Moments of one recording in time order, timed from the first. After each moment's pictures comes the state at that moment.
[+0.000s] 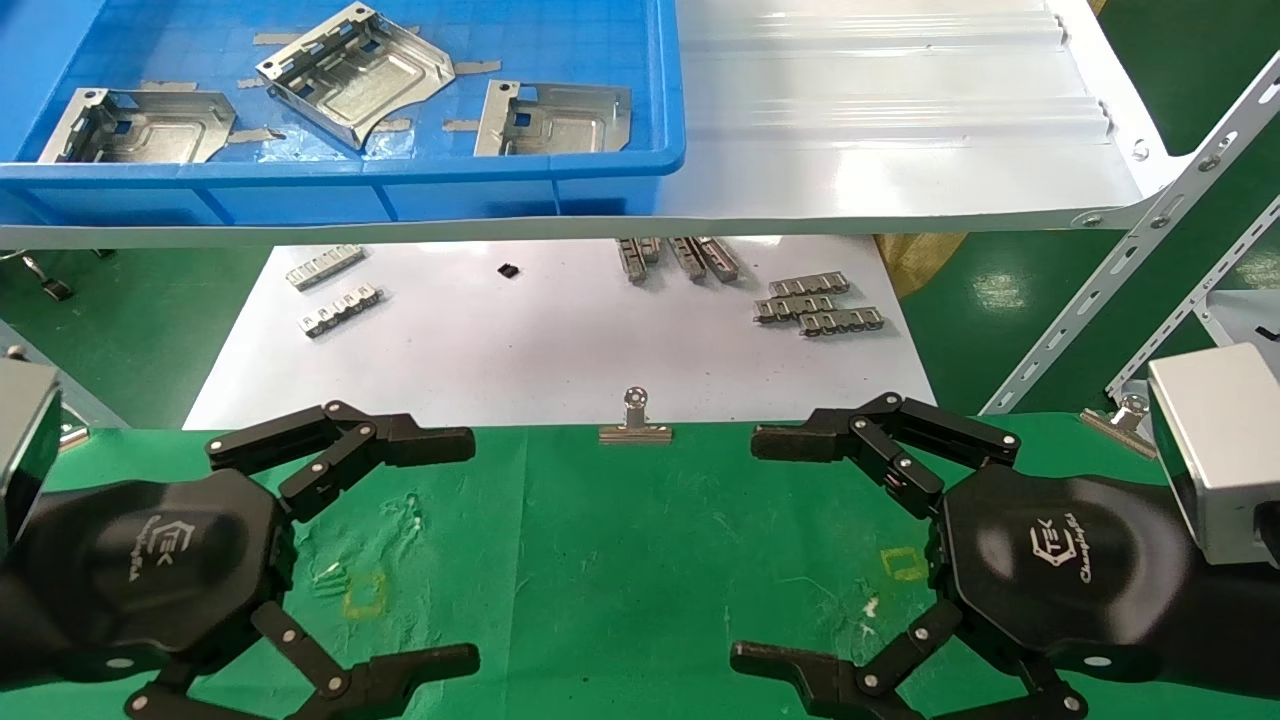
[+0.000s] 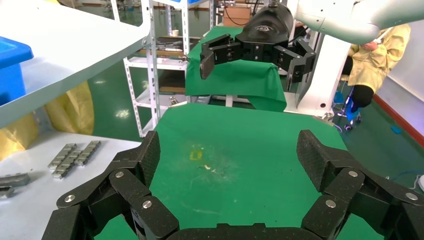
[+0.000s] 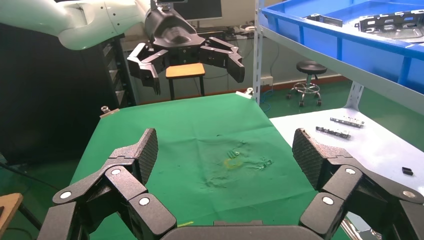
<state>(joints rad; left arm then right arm) -1.08 0.61 0.28 -1.28 0.73 1.50 -0.19 1.09 -0.59 -0.33 1.27 -0.69 -1.48 0.16</state>
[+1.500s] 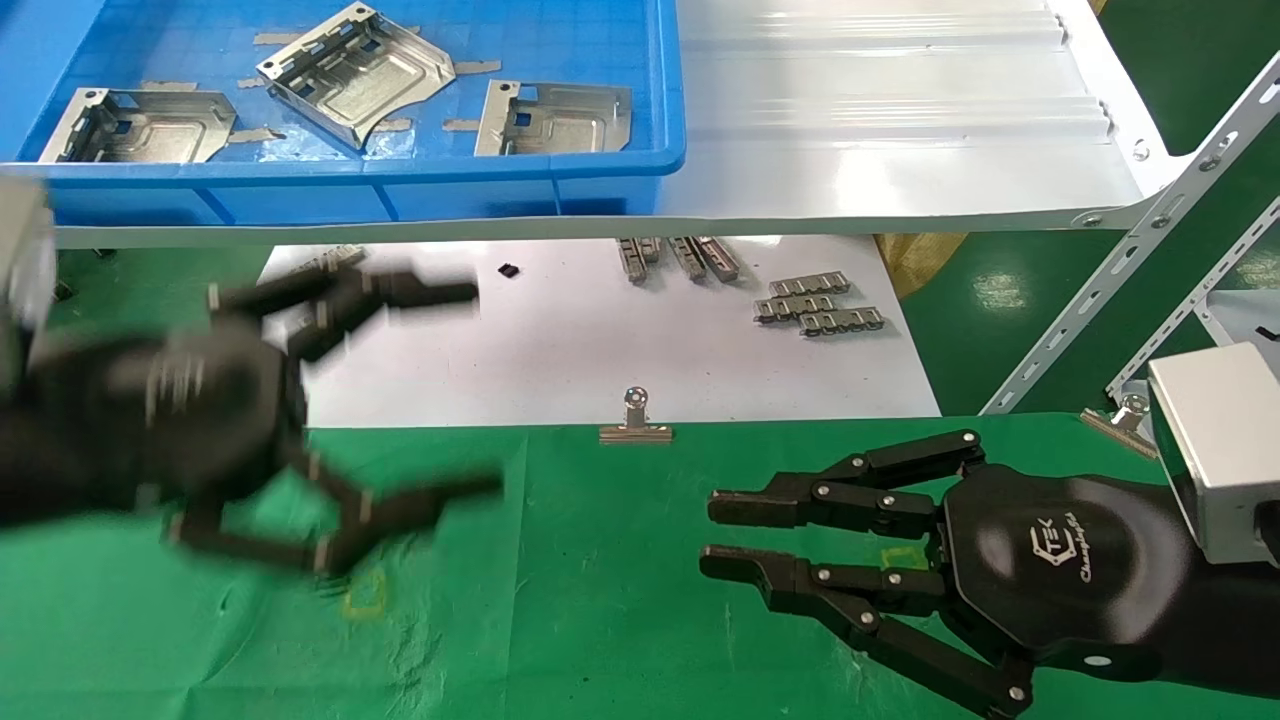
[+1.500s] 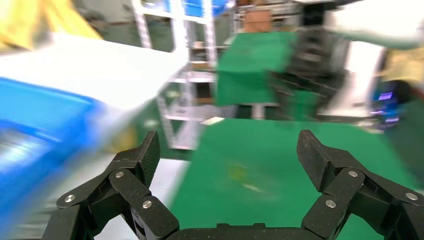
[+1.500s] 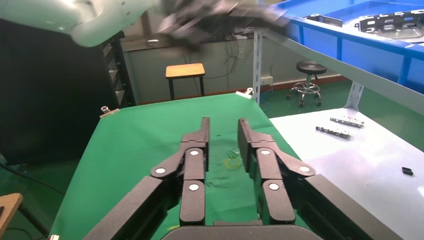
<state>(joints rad) -1.36 0.72 0.33 -1.14 0.87 1.44 -0.22 1.09 -0.59 -0.33 1.27 -0.69 -1.48 0.16</state>
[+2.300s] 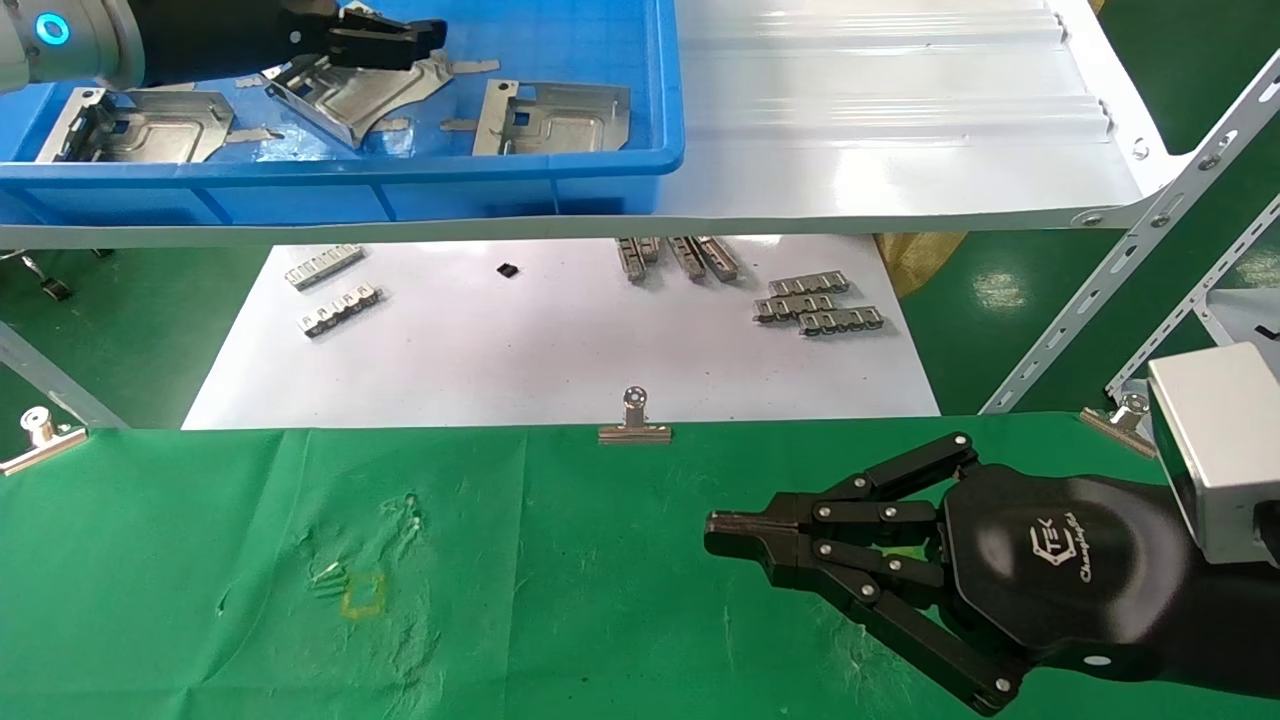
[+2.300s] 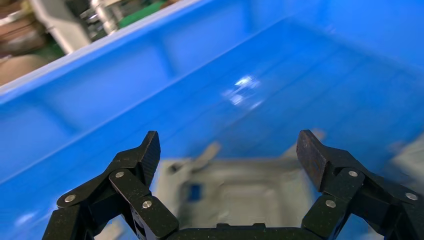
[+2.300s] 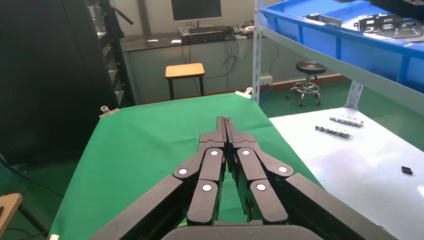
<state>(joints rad) -2.03 1.16 0.55 -0.16 1.39 0.90 -0.05 1.09 -0.59 -0.33 1.27 -0.69 -1.48 0.16</state>
